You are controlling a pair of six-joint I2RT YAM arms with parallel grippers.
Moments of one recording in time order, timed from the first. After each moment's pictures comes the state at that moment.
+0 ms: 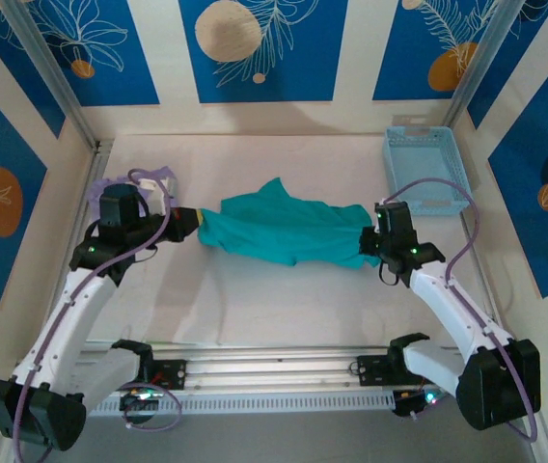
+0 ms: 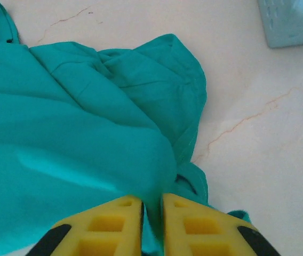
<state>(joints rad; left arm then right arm) -0.20 0.97 0.94 -0.50 0.59 -0.39 0.25 1.05 0.73 -0.51 0.10 0.34</state>
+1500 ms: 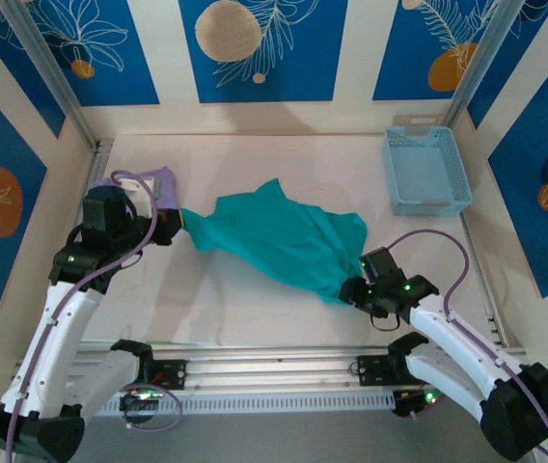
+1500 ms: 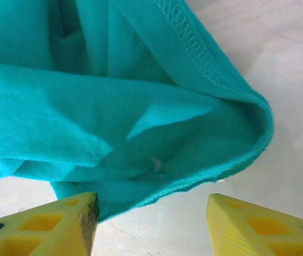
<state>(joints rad) -0.21 0.90 1.06 -0.73 0.34 -0.28 0.45 0.84 0.44 -0.75 -0.09 0.85</state>
